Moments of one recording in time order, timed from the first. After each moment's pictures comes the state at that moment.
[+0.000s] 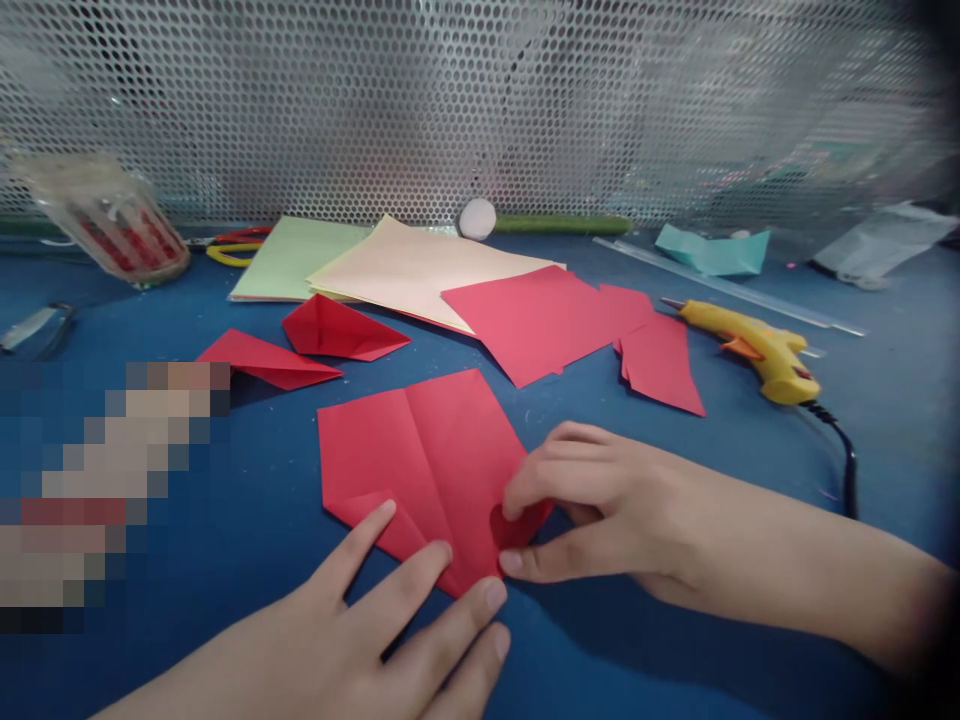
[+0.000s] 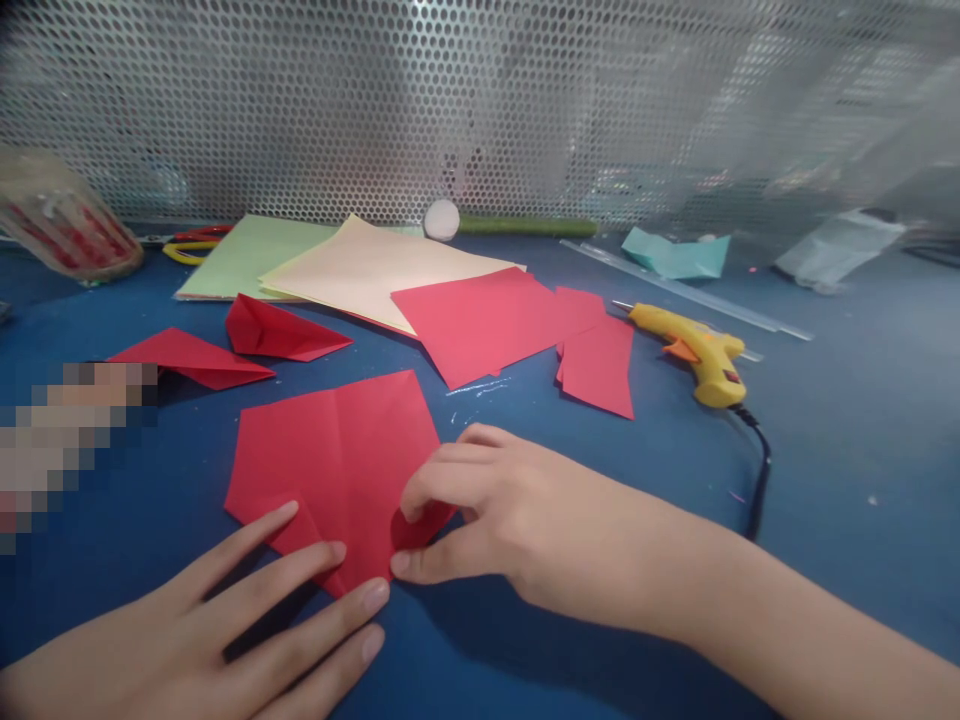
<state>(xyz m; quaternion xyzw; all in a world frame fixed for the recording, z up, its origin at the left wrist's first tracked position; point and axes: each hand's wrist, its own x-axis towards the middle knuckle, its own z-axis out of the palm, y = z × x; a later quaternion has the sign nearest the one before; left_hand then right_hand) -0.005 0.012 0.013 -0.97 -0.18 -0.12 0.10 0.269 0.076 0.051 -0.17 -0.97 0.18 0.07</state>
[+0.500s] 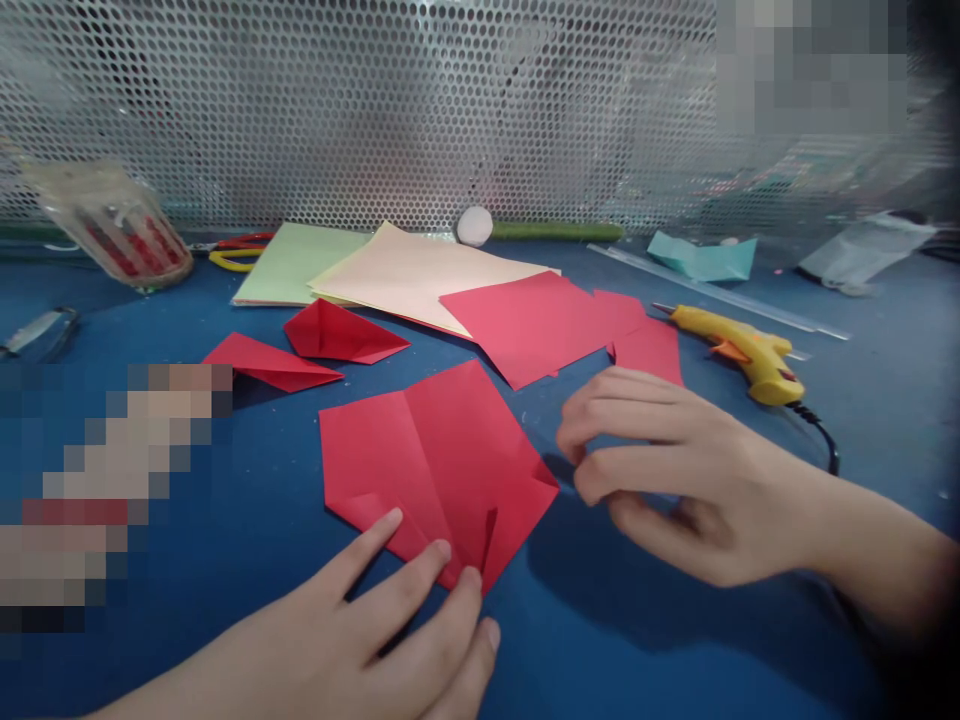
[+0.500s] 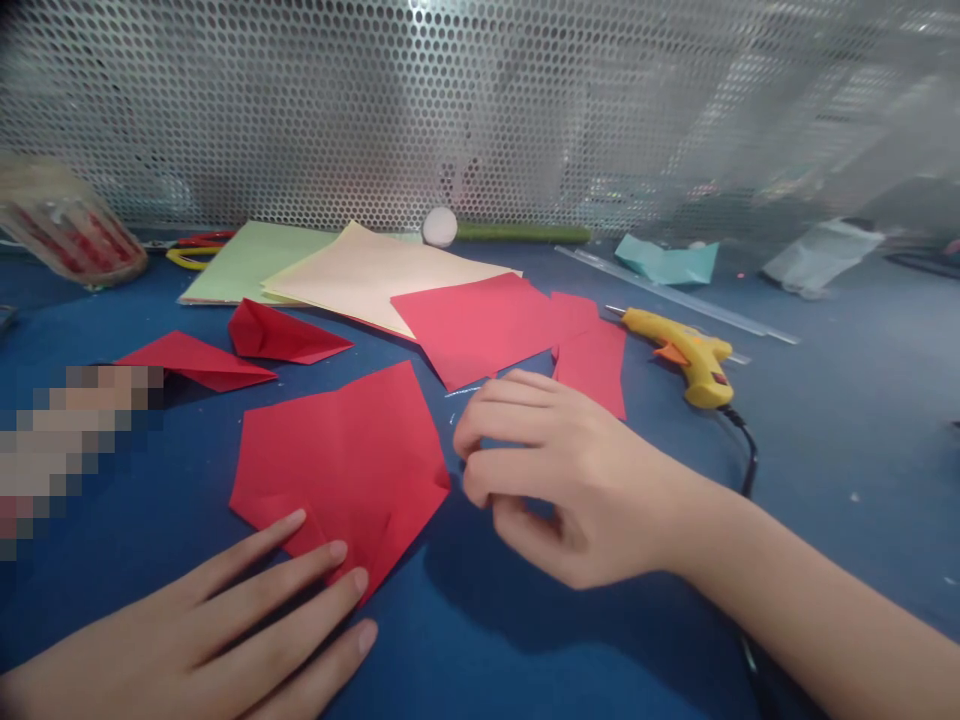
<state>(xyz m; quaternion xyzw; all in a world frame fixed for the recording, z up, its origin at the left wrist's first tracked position) -0.007 0.011 0.018 -0.97 -0.17 -0.14 0.12 0.283 0.082 0.053 -0.20 -0.95 0.07 0.21</state>
